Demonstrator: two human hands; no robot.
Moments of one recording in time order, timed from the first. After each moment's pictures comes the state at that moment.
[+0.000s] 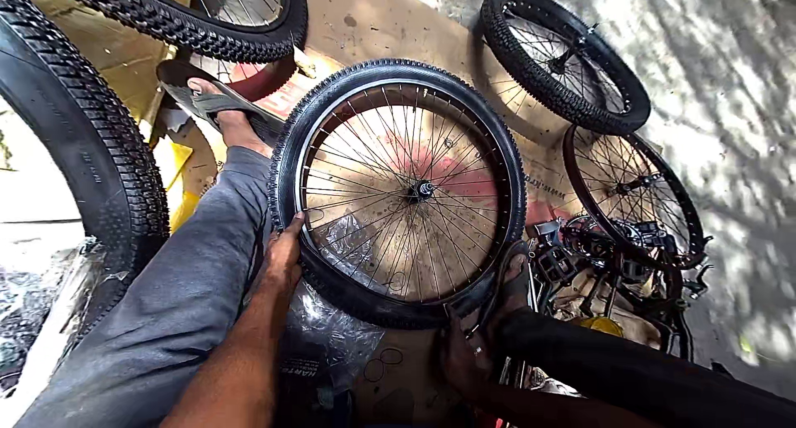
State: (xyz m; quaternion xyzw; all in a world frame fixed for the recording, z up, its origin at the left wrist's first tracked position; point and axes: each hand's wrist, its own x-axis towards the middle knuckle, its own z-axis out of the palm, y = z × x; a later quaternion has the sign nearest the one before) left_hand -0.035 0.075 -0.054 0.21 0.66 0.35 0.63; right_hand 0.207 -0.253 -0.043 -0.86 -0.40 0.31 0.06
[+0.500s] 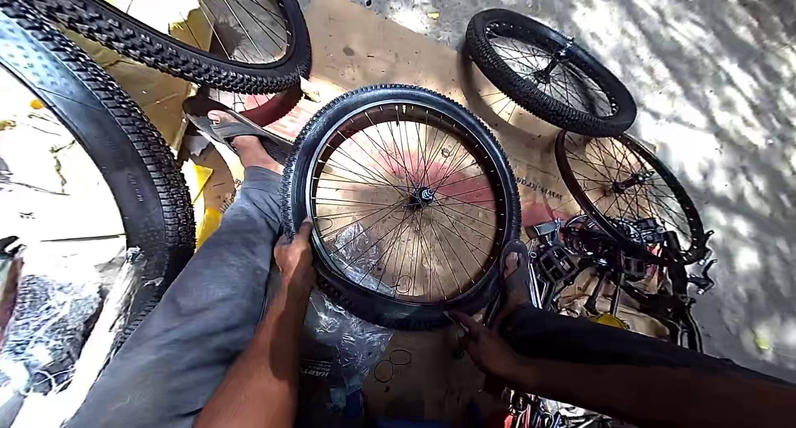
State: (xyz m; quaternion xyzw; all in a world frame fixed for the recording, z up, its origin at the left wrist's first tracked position) left_hand -0.027 0.068 -0.030 0.24 0.76 0.33 0.51; right_hand 0.246 -0.196 0.056 -0.76 -0.38 0.53 -0.06
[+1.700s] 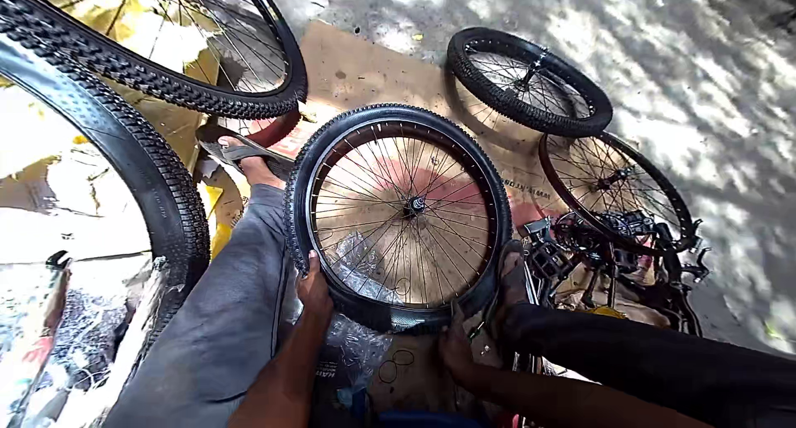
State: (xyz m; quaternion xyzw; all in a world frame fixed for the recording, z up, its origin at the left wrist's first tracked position) left_hand -0.019 0.009 -0.035 0.18 0.73 0.37 0.55; right_hand 0.183 -0.223 -0.017 -0.88 -0.26 0.38 0.12
